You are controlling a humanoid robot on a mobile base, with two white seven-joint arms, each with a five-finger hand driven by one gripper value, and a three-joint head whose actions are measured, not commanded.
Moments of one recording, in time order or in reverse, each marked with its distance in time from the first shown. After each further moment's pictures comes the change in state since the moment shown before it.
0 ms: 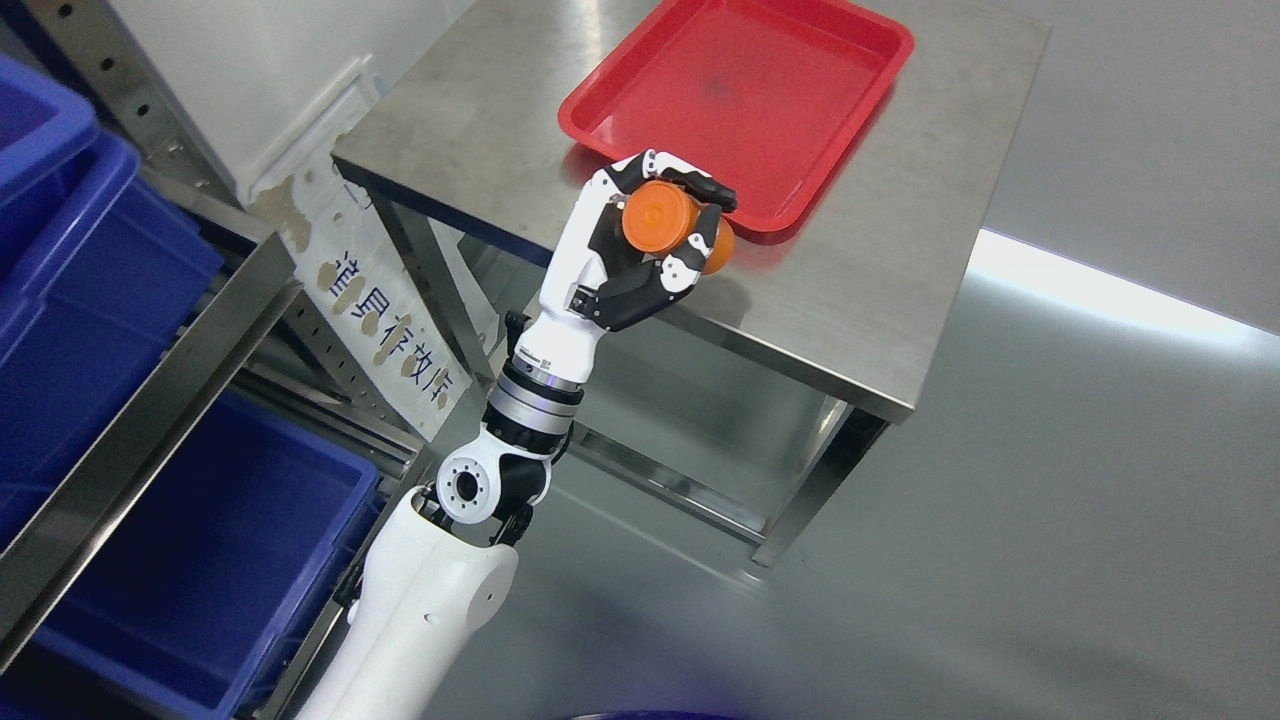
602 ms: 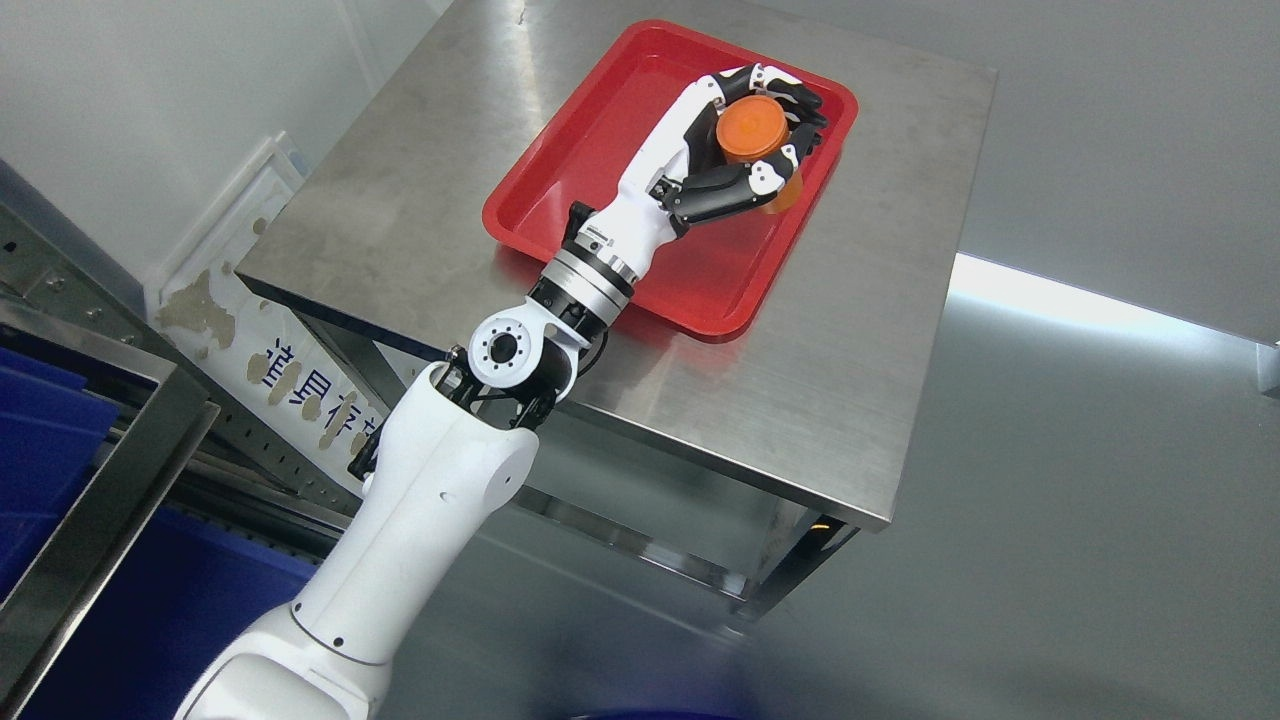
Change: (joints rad) left arm -0.281 0.000 -0.059 0.121 0.051 0.338 -0.005; right arm 0.000 0.000 0.000 0.000 0.000 -0.004 0.000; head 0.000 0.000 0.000
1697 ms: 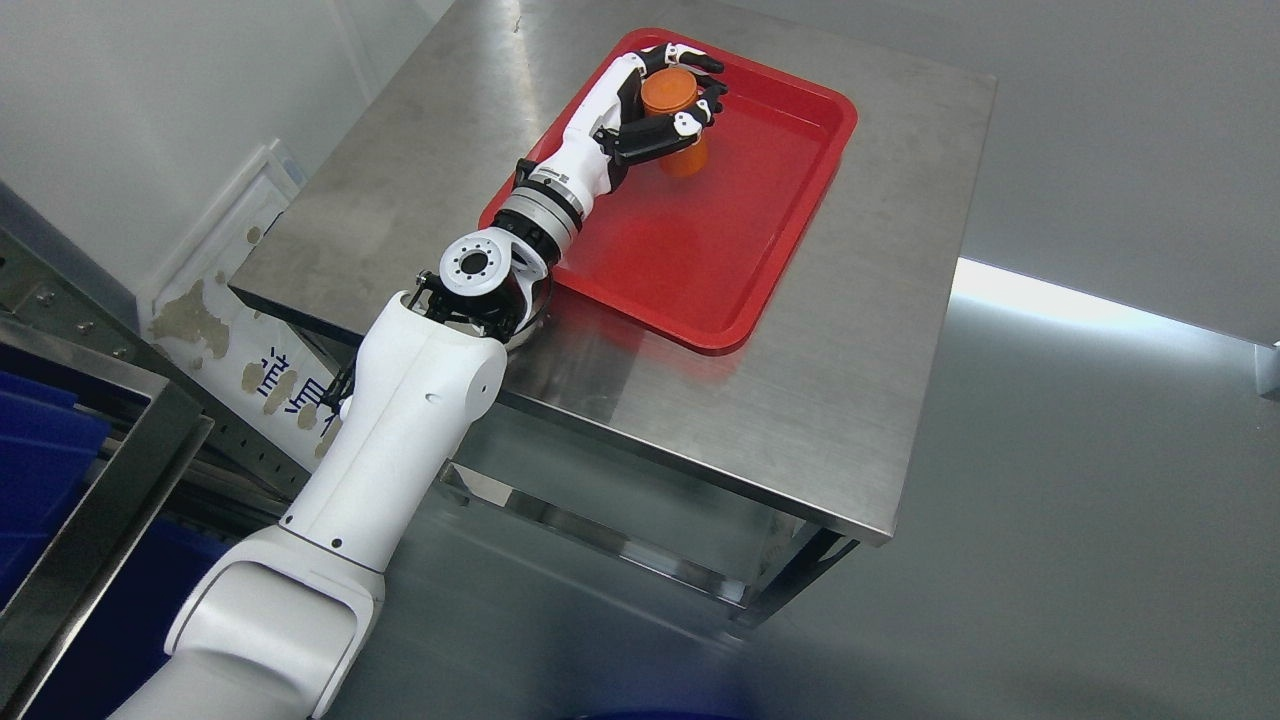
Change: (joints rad) left arm -0.154 0.000 0.085 0.368 -0.001 0.056 0.000; right arm 0.000 0.000 0.000 0.000 0.000 0.004 0.000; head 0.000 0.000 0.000
